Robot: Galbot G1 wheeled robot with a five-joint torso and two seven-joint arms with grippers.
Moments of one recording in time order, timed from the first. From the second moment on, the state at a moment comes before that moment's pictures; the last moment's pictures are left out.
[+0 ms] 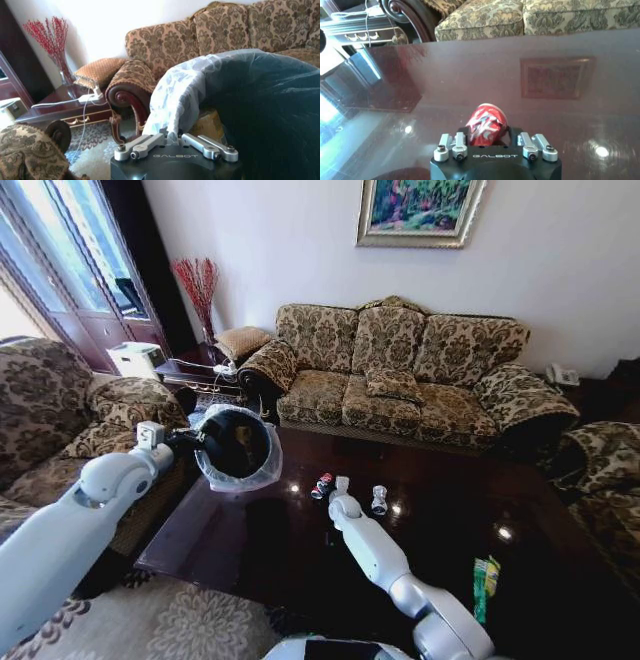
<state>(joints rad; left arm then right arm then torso) 1.10 -0.58 -0.62 -1.96 -0.78 0.58 0.01 -0.66 1.54 -0.04 0.96 0.62 -0.27 0.31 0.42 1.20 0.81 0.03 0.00</state>
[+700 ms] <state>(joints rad) 1.12 -0.59 -0.58 -1.99 -0.82 0.59 0.01 -0.73 1.26 0.03 1.57 0.64 -0.15 0.32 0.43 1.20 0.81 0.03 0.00</state>
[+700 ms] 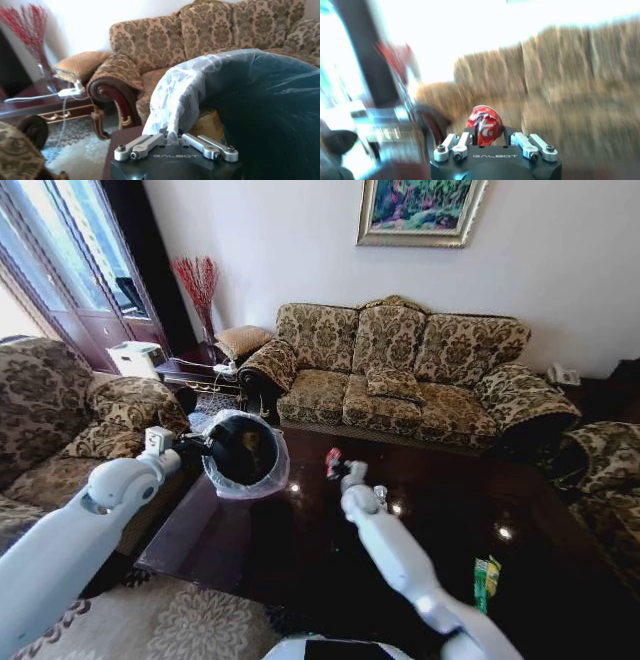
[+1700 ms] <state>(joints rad) 0.77 -0.59 -0.15 -1.99 -1.05 0.70 -0.03 -0.60 1.00 -0.17 1.90 0.74 -0.02 -0.28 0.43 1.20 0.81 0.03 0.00</state>
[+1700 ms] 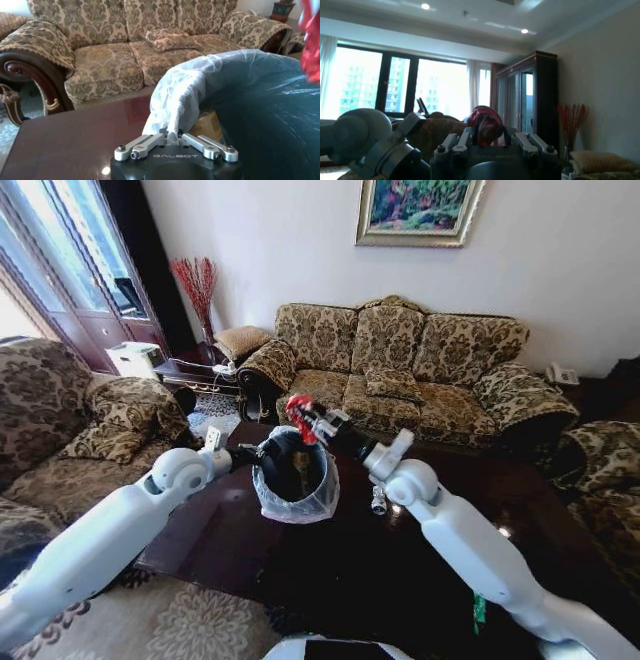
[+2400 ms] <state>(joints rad) 0.86 -0.57 -0.24 -2.03 -1.04 0.70 -0.02 -0.64 0.99 -0.20 1.94 0.65 -0.01 -0.15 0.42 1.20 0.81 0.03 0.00</state>
